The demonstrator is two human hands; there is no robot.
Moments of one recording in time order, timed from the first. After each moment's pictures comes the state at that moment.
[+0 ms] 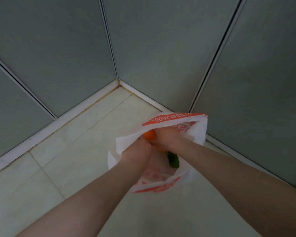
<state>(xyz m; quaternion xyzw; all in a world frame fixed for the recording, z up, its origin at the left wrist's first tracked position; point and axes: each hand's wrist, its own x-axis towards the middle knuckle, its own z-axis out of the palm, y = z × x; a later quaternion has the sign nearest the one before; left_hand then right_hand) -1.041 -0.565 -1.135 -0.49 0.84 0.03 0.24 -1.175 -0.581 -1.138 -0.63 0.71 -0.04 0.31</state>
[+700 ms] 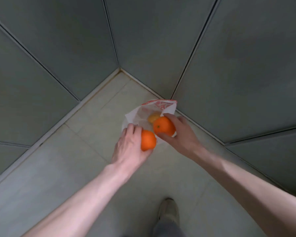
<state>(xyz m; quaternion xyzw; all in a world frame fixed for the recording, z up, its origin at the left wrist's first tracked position) -0.980 -0.437 -0.862 -0.55 0.79 0.26 -0.02 -1.183 -0.410 -0.885 -0.54 0.73 -0.21 0.35</state>
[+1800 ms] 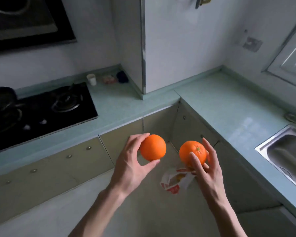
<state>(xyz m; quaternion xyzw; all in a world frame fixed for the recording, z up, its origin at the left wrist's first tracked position) -0.789 -0.301 -0.208 -0.57 0.66 0.22 -0.43 -1.026 -0.292 -0.216 -0.48 0.59 -0.50 0.42</state>
